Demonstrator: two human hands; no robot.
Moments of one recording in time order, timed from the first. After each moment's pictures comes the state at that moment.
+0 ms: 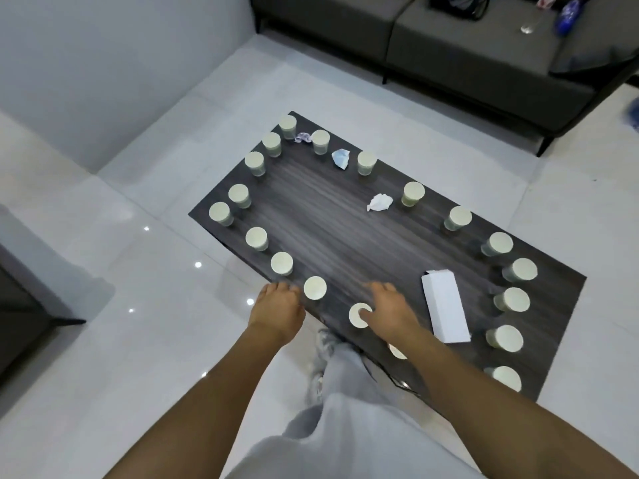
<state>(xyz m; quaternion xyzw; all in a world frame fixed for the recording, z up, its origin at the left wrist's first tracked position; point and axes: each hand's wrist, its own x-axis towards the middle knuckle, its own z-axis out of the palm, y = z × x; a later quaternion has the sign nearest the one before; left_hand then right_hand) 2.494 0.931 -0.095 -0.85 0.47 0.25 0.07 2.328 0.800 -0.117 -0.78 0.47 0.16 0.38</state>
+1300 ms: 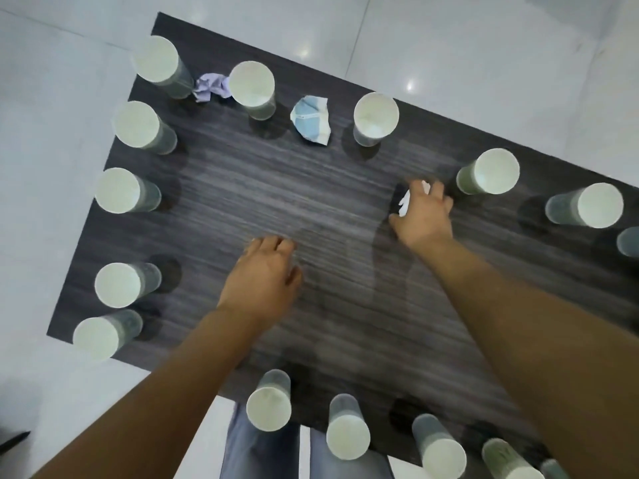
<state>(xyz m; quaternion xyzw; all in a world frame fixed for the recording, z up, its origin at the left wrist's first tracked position) 2.732 0.631 -0.347 -0.75 0.55 0.36 0.03 2.537 0.481 -0.414 -0.67 0.67 0.12 0.30</state>
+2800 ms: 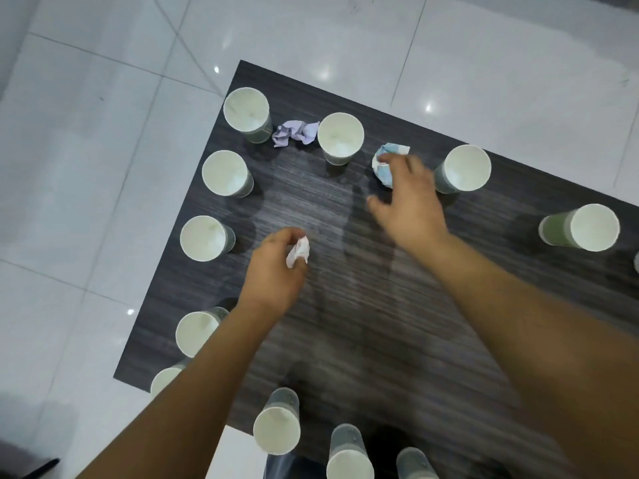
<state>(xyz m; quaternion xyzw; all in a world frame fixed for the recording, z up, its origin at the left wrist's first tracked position) 2.857 0.606 -0.373 -0.81 0.33 0.43 -0.22 2.709 0.459 -0.383 -0.77 0.55 -0.05 0.32</state>
